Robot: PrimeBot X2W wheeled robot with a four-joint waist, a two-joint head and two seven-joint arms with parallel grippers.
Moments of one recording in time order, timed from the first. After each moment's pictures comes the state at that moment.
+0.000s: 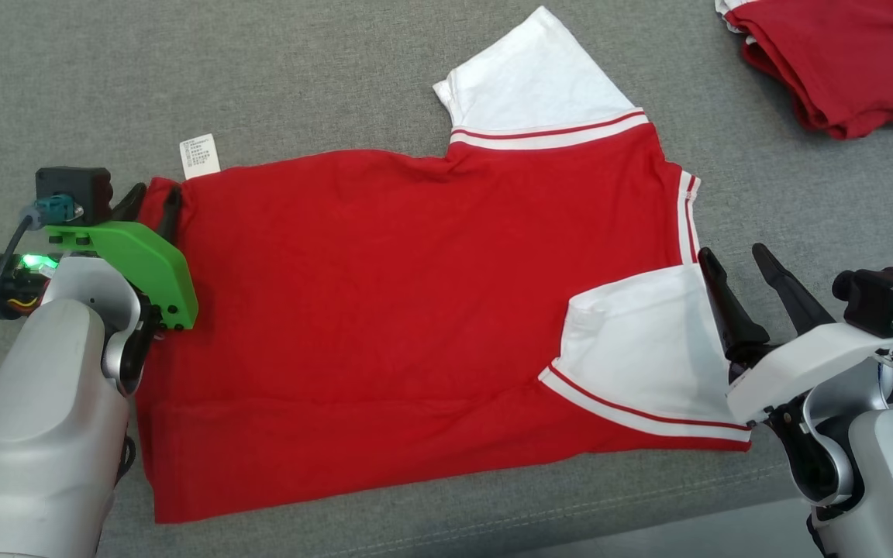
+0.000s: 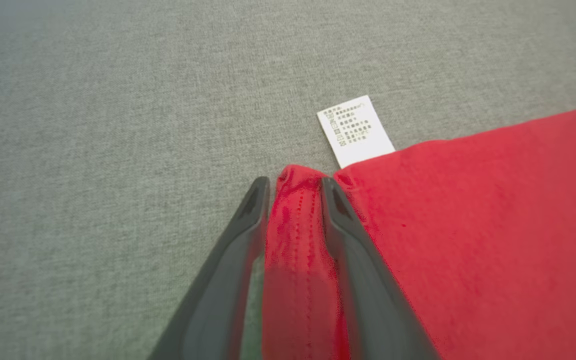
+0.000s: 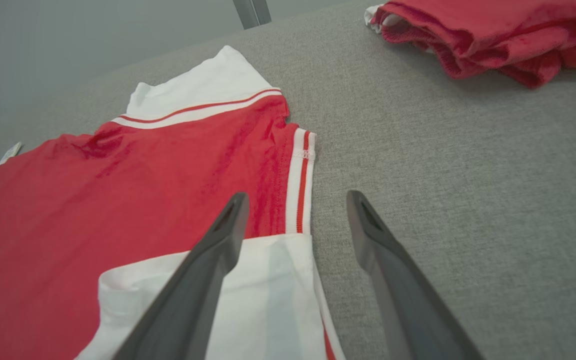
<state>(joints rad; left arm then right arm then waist) -0.73 0.29 -0.30 0.75 -0.42 -0.09 0.08 -0.20 -0.21 0.08 0.06 0.47 0.13 0.09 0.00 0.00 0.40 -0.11</state>
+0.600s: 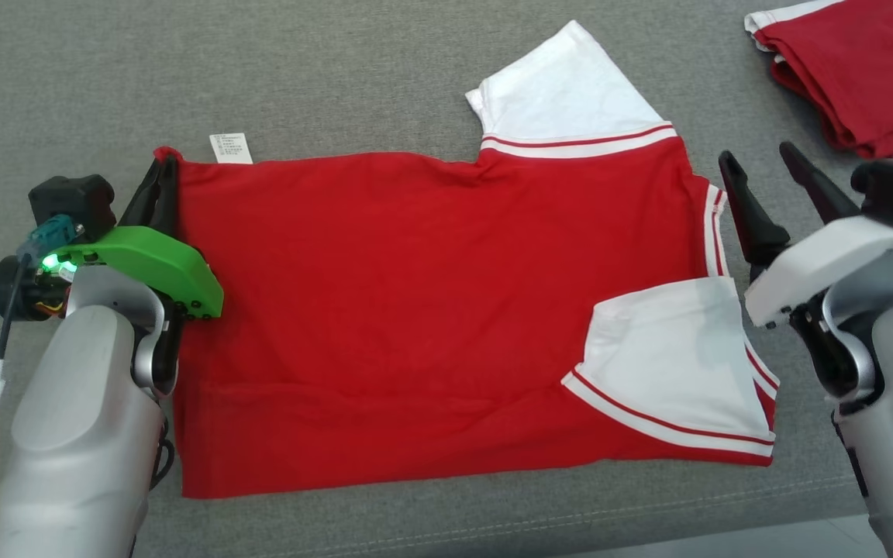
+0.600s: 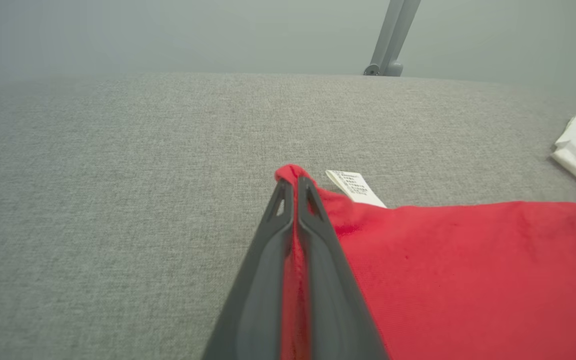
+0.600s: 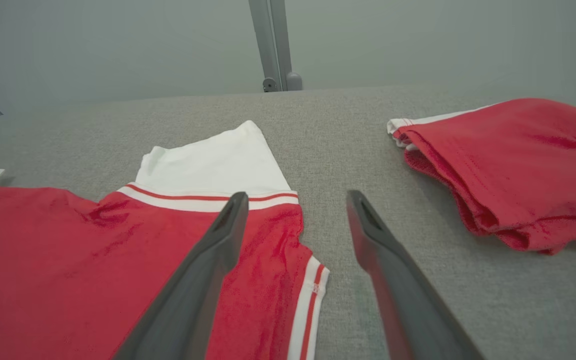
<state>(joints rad) -0.71 0.24 -0.27 0.72 -0.46 -0.06 -0.13 -0.42 -0.27 0.09 0.13 0.40 0.13 0.15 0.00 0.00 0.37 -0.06</state>
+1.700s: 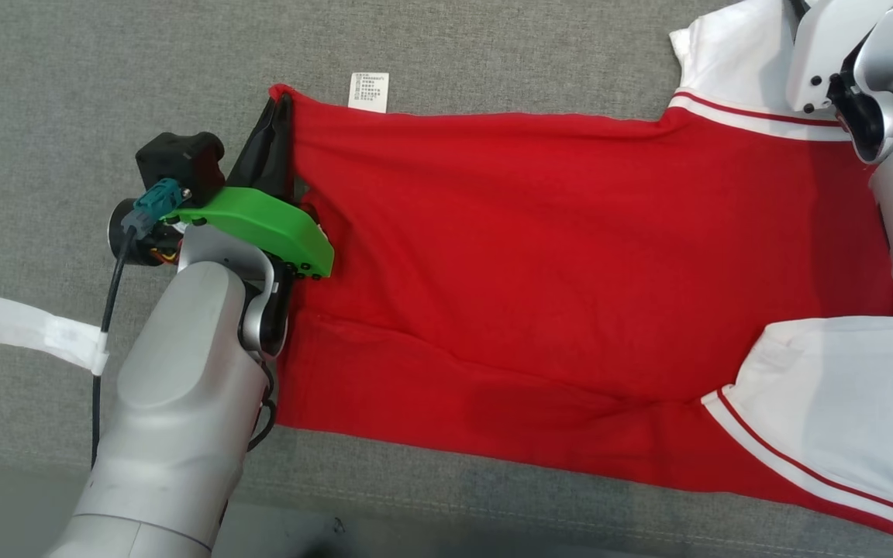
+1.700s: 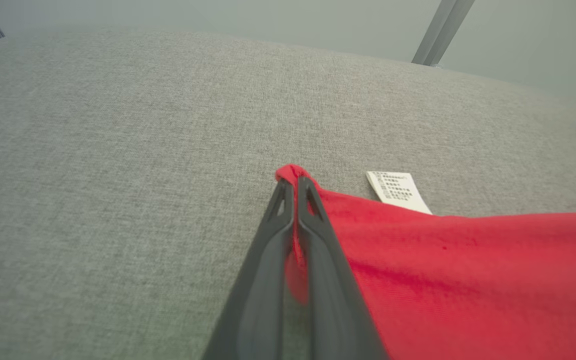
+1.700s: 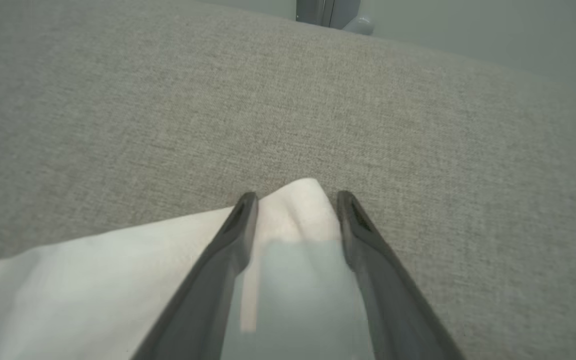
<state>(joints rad) -0.78 0.07 -0.35 0.71 -0.49 -0.03 -0.23 -1.14 -0.29 0.14 0.94 0.17 0.13 0.29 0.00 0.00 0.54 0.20</state>
